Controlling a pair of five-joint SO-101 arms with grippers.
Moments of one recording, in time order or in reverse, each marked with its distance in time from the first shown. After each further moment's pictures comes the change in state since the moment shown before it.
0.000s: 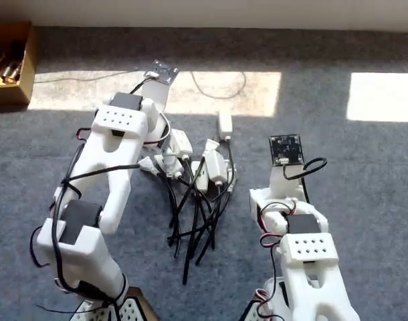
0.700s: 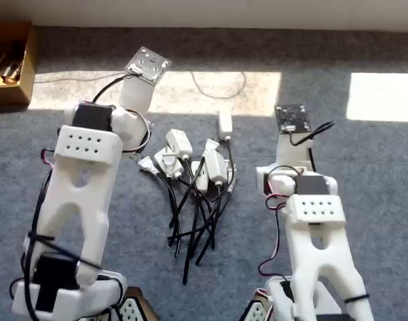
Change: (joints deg) left arm -2.2 -23.4 7.8 7.5 -9.6; right arm 1.4 19.5 -21.9 10.2 1.5
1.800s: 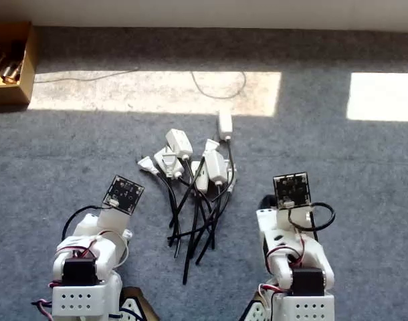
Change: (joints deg) left arm -9.8 -92.7 86.3 -4.4 -6.3; right arm 2.6 -71.9 43.9 4.0 7.2
